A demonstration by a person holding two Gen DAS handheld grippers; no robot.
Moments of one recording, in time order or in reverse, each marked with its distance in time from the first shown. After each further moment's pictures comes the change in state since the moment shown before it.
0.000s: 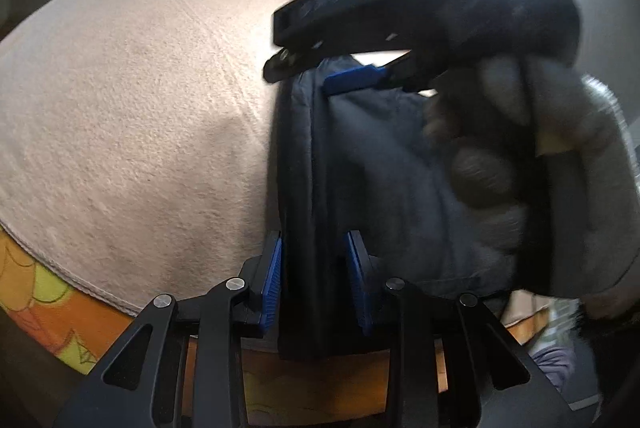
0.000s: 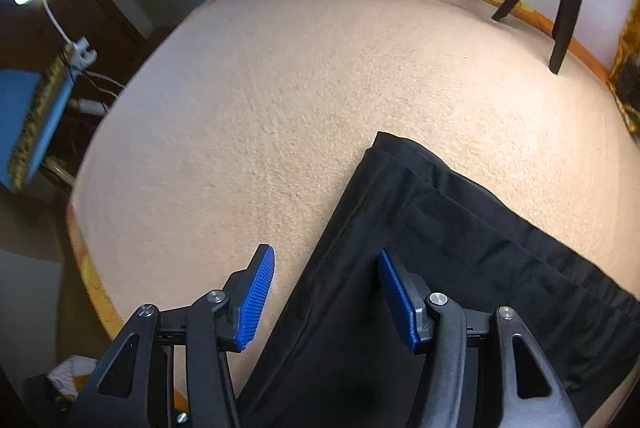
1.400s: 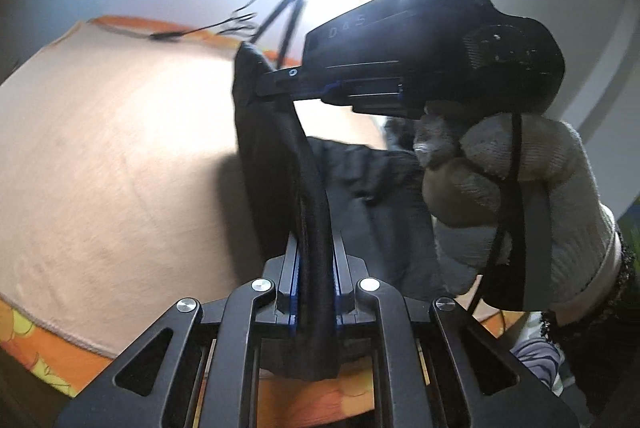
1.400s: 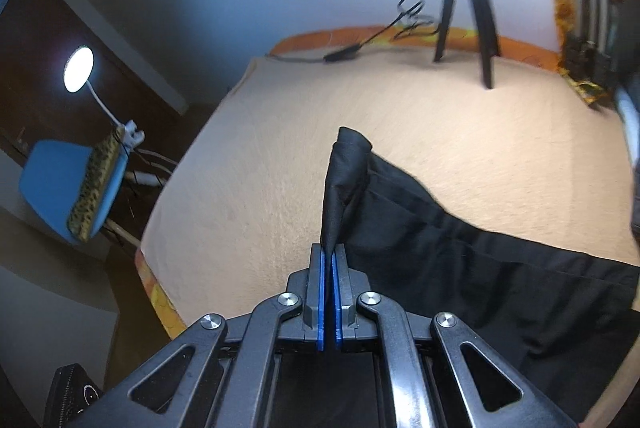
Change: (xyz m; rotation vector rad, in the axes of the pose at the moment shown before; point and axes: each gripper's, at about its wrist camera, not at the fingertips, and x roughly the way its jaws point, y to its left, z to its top) left arm -0.048 -0.061 -0.004 0.227 -0.114 -0.189; right arm -0.105 -0.077 -0.042 0.159 -0.253 0.219
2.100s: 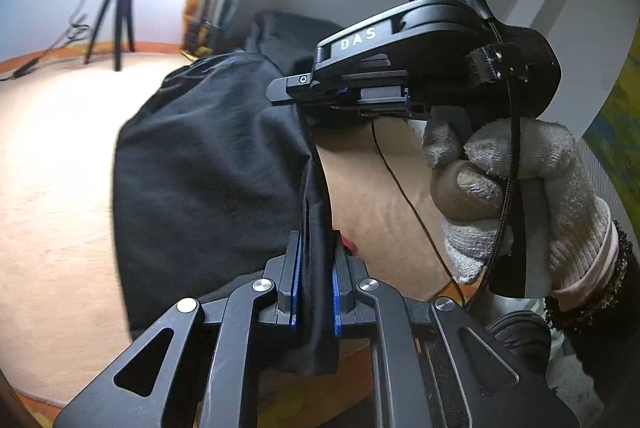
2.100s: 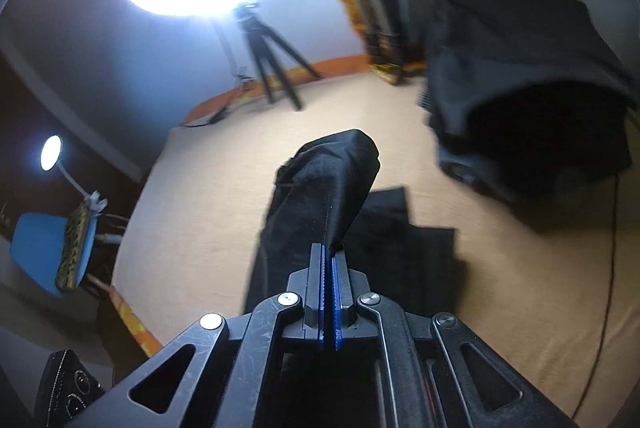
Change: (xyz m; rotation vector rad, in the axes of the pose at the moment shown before) left arm 0.084 -0.112 -0.005 0.225 0.144 -0.174; right arm -0.121 -0.167 -0.065 0.227 -0.147 -0.131
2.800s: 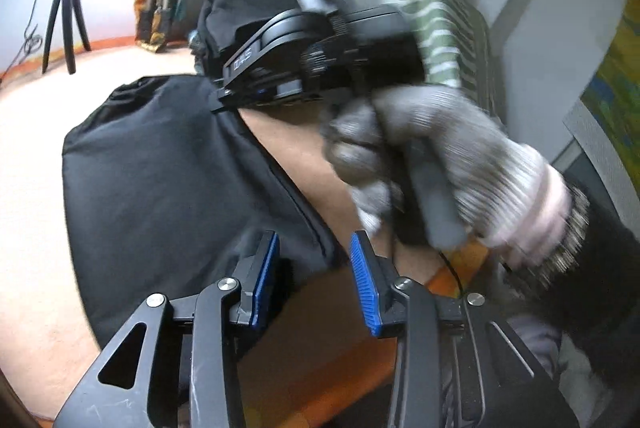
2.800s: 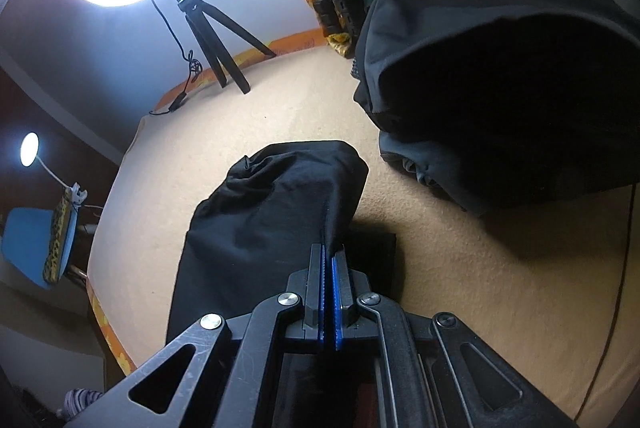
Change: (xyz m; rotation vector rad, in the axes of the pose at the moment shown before) left arm 0.025 -0.060 -0.010 0.118 0.081 -0.002; right arm 0.050 -0.068 0.021 -0.033 0.073 0.003
